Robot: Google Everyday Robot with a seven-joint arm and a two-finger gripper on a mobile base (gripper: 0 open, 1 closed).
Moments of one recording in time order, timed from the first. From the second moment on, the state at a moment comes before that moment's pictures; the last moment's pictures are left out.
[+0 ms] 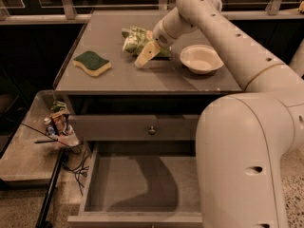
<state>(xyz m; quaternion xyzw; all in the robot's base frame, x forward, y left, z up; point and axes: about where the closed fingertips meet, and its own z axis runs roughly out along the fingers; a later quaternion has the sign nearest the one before) 0.819 -0.021 0.841 -0.51 0.77 0.12 0.36</state>
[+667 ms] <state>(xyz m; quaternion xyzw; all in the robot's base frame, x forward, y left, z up) 0.819 -0.021 0.840 -0.51 0.77 0.12 0.36</state>
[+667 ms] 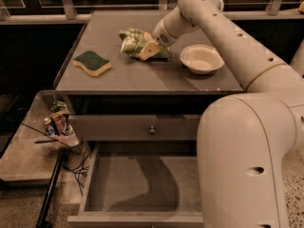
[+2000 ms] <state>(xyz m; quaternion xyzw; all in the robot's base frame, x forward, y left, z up) 0.811 -0.026 0.847 -0.51 0.77 0.12 0.36</state>
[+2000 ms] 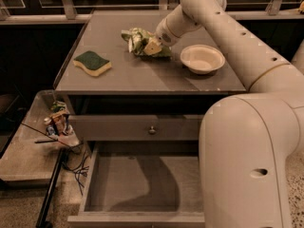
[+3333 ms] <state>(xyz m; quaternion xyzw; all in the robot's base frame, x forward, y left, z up) 0.708 -0.070 0.923 -0.52 0.73 0.12 0.44</state>
